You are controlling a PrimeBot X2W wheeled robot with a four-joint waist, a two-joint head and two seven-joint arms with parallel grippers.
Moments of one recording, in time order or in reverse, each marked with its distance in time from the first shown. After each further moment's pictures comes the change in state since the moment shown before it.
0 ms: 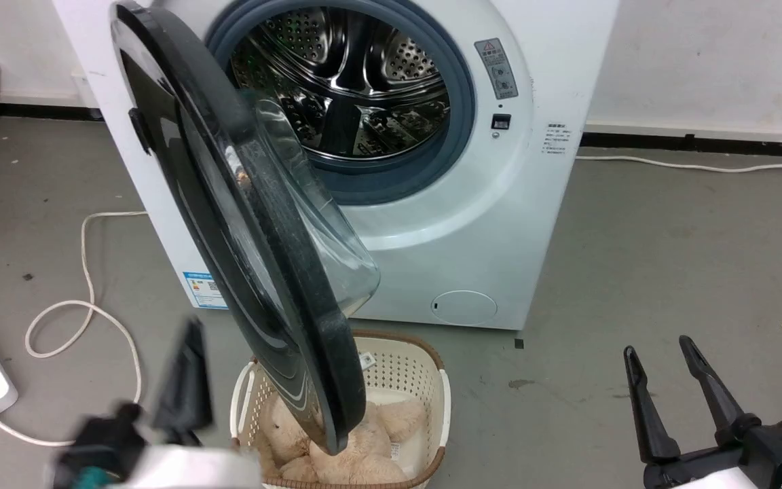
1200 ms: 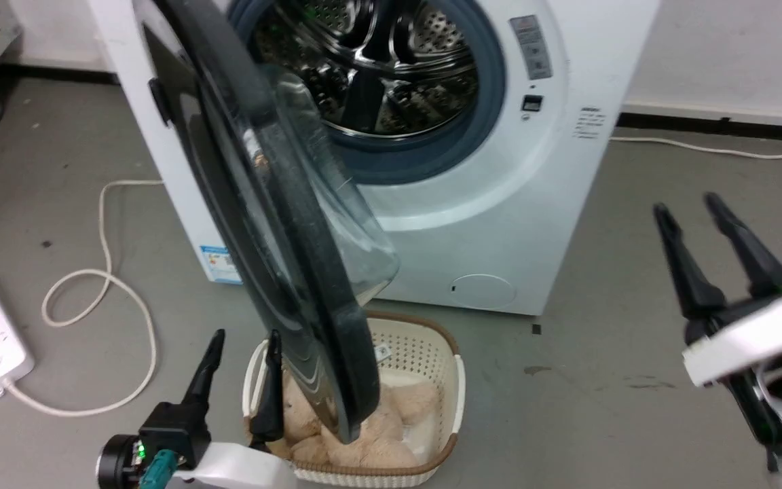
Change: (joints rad) left arm -0.072 0.006 -0.097 0.148 0.079 0.001 0.009; right arm -0.419 -0.283 0.168 0.125 0.492 0.000 0.242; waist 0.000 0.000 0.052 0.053
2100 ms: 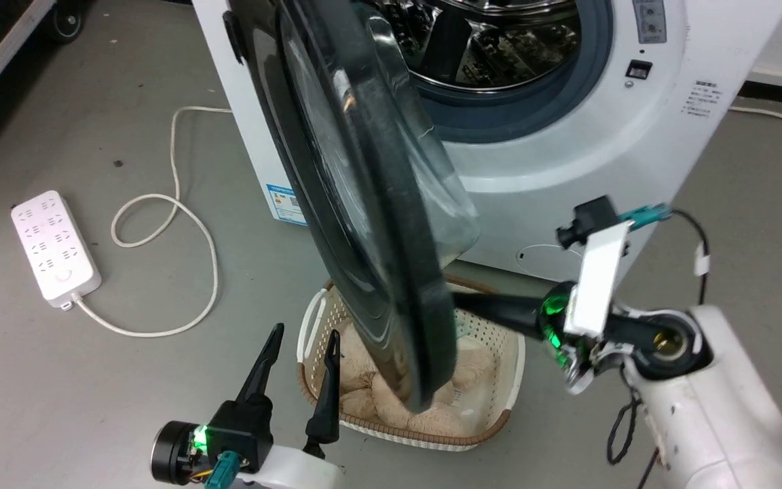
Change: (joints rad) left arm -0.017 -0.053 -0.079 0.000 0.088 0.002 -0.006; right arm -0.265 0.284 0.010 0.392 0.827 0.000 0.991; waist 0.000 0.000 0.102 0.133
